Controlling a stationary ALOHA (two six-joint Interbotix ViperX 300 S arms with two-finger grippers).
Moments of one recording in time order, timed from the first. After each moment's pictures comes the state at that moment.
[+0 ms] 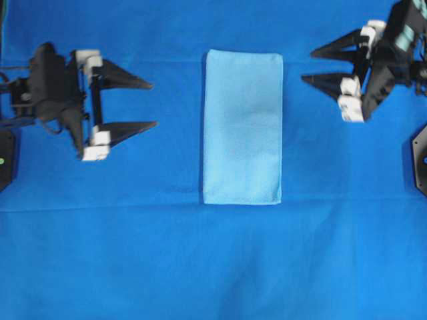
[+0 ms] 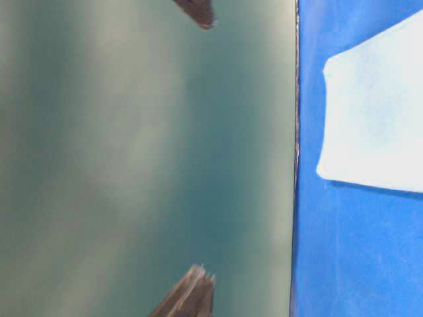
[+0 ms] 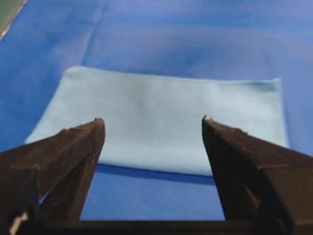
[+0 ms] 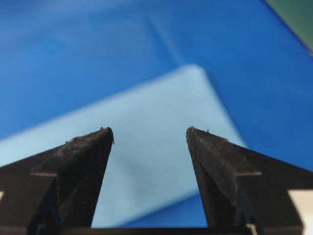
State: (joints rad) left arm 0.16 -0.36 1.03 -0.02 -0.45 0.09; right arm -0.46 -0.51 1.07 -0.36 -0.15 0.48
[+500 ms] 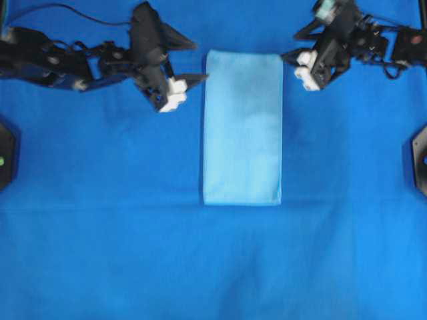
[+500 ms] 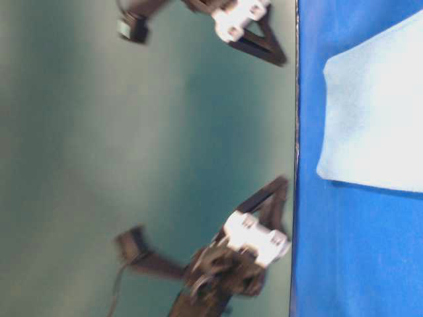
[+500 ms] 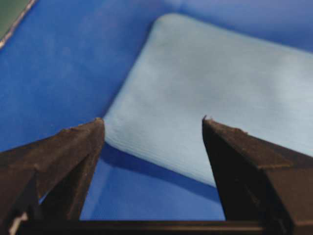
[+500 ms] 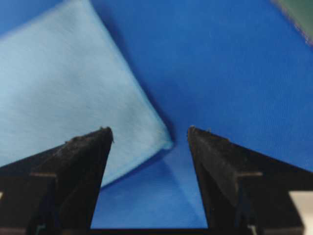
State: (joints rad) left arm 0.37 0.17 0.71 -0.02 -0.45 0.08; right arm -0.59 -0.07 0.87 -0.44 -0.11 0.47
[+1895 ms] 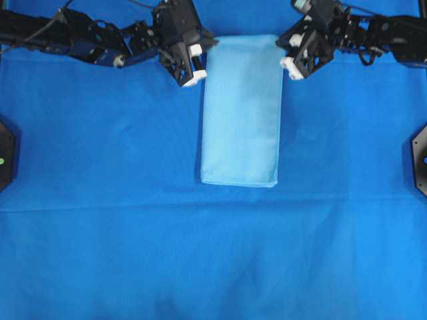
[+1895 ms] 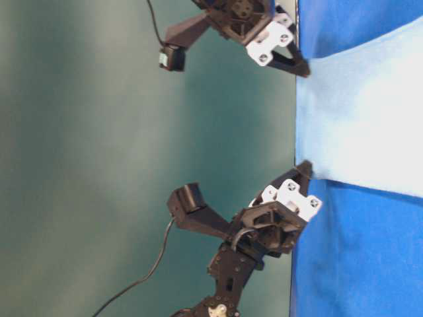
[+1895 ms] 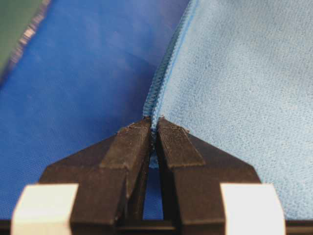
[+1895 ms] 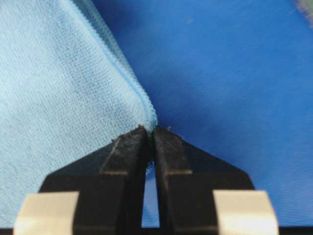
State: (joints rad) left arm 0.48 0.37 0.54 -0.02 -0.42 0.21; right arm -0.65 0.06 0.79 -0.45 -0.08 0.47
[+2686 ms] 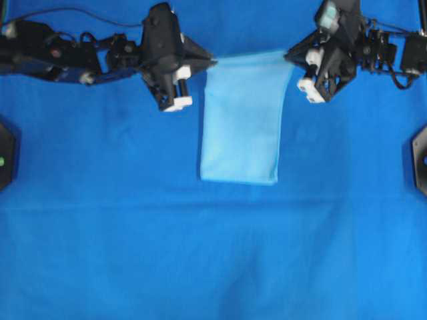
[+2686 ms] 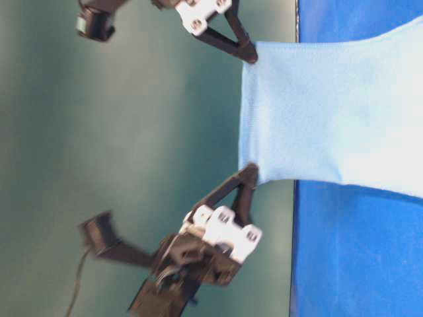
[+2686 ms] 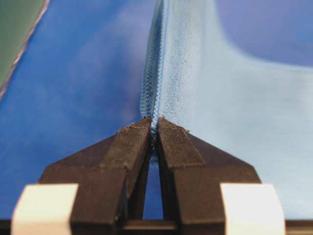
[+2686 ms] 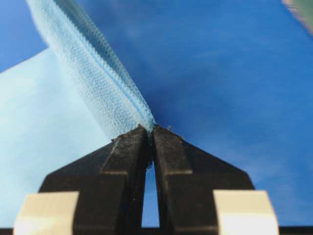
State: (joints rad) left arm 0.31 0.04 0.67 -0.02 -0.28 0.23; right arm -0.43 -0.29 0.86 -0.40 0.14 0.49
